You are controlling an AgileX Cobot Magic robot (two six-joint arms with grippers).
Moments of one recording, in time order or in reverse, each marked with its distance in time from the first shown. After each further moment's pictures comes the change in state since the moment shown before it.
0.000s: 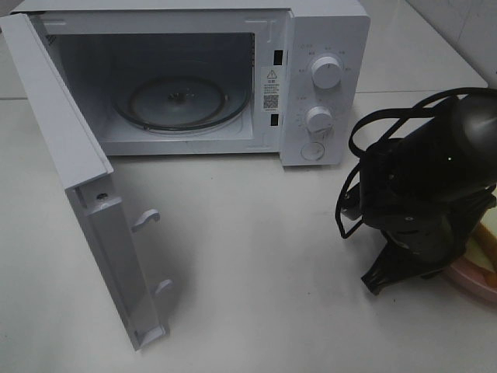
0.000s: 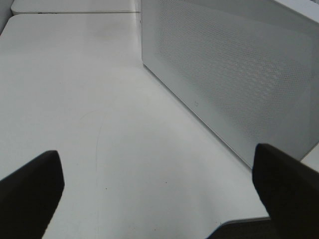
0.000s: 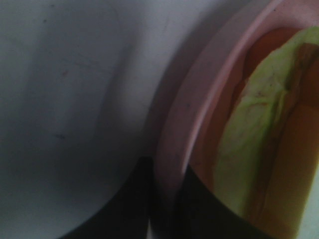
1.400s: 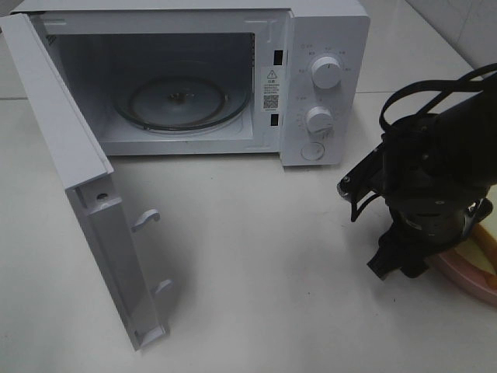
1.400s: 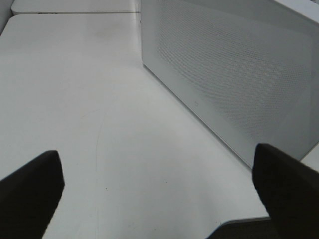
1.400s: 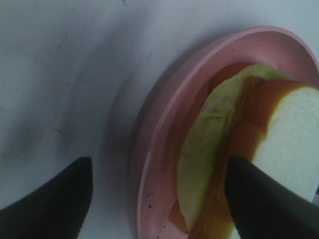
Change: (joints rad) left arm 0.000 0.000 0.000 0.000 0.000 0.000; right arm -0.002 -0.145 0.028 -0.017 -0.028 -0.134
